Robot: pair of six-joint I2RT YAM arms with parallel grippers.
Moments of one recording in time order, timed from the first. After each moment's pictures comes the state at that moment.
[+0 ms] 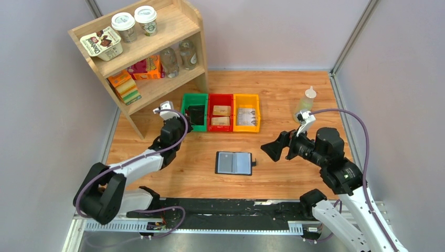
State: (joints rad) left arm -0.50 1.19 0.44 0.49 -0.43 -0.64; right arm 0.44 0.58 0.80 -0.57 -0.36 0.37
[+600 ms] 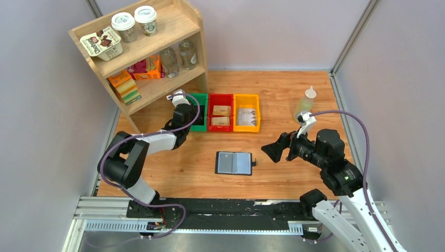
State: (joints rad) left arm -0.44 1.60 0.71 0.53 -0.31 -0.61; right arm 0.44 0.56 0.78 -0.57 -0.35 0.36
